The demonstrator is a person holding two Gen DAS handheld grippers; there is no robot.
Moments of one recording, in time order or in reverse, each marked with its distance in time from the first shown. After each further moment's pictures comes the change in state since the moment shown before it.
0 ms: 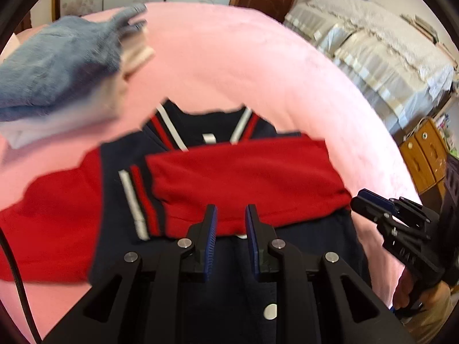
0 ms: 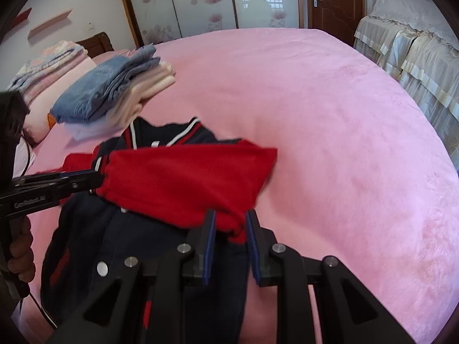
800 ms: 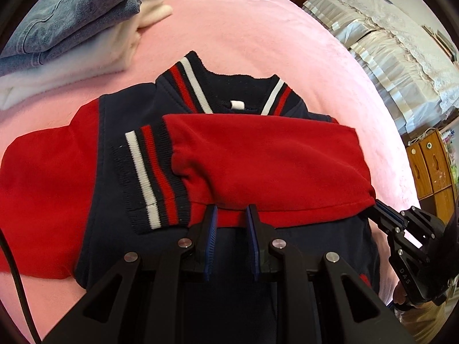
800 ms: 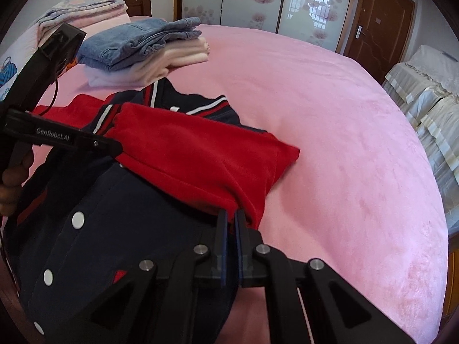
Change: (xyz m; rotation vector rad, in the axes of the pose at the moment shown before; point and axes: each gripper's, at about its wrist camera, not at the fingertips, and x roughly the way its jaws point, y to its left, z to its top) left arm 0.037 0.028 -0.006 -0.100 0.108 -0.021; right arm 0.008 0.022 -0.020 -0.284 0.012 -0.039
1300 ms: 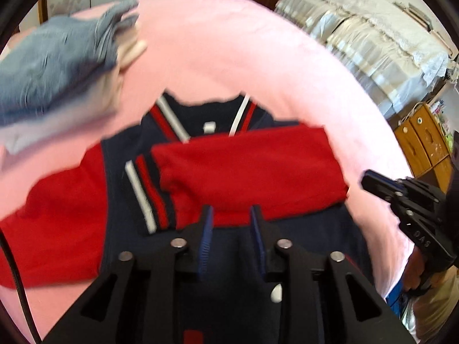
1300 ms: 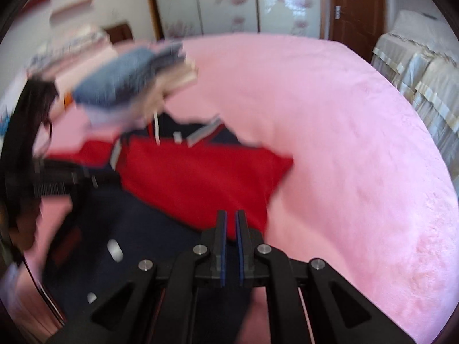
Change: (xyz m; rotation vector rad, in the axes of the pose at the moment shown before) left arm -0.041 -0.036 0.005 0.149 -0.081 0.018; right arm -0.032 -0.015 0.024 0.218 -0.057 0.086
